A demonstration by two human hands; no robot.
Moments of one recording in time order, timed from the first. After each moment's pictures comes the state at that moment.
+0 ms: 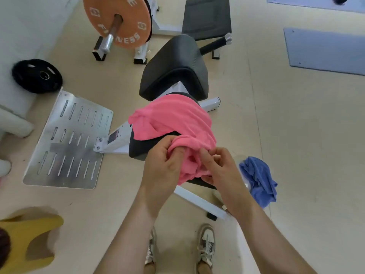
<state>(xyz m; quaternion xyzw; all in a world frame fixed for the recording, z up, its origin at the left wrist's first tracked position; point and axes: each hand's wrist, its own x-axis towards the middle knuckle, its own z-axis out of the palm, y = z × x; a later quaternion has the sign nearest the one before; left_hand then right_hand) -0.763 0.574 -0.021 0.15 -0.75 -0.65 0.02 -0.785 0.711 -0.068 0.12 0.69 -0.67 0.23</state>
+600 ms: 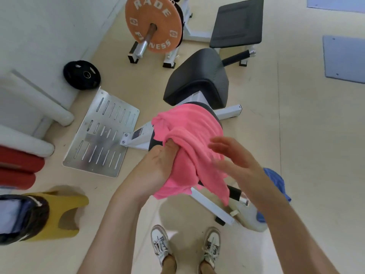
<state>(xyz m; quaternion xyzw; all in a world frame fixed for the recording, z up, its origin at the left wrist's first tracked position) -0.752 0.562 0.055 0.23 -0.83 -0.50 -0.11 -0.812 0.745 0.000 -0.12 0.73 -0.61 0.29</state>
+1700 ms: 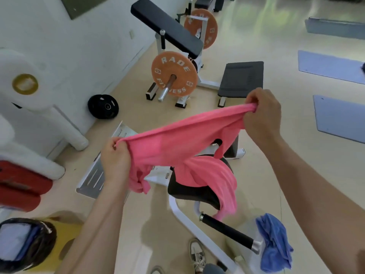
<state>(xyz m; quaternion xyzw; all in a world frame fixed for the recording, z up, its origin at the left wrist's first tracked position) -0.782 0.385 0.104 0.46 -0.69 -0.49 0.28 -0.971 0.630 0.157 -0.17 0.89 -0.39 -0.16</state>
